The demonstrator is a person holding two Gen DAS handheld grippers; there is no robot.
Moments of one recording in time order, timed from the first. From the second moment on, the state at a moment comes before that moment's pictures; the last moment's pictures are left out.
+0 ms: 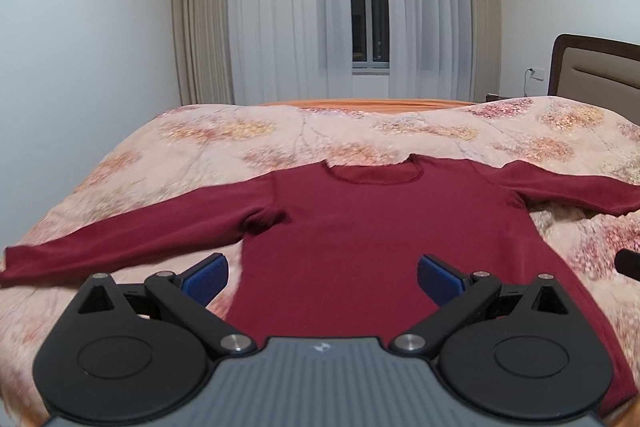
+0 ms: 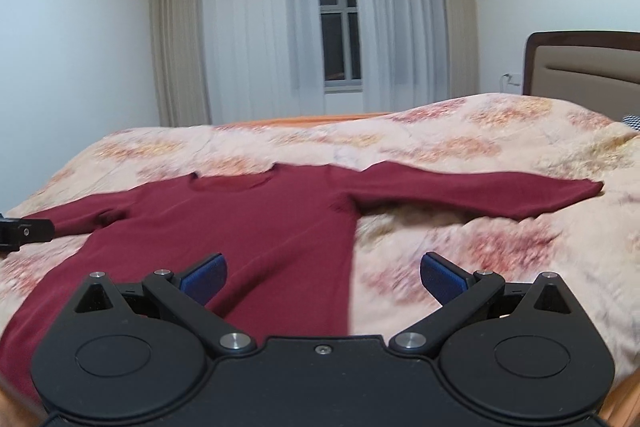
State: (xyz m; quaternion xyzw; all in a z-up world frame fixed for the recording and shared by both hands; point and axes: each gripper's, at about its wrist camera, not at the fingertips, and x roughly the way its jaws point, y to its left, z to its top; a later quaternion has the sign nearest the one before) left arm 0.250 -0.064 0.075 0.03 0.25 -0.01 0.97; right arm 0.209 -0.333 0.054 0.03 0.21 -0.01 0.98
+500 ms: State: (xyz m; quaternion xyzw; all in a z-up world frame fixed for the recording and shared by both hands) left arm 0.345 -0.131 0.045 0.04 0.26 -0.06 0.96; right arm 0.282 -0.404 0.036 0.02 0.23 -0.08 0.97
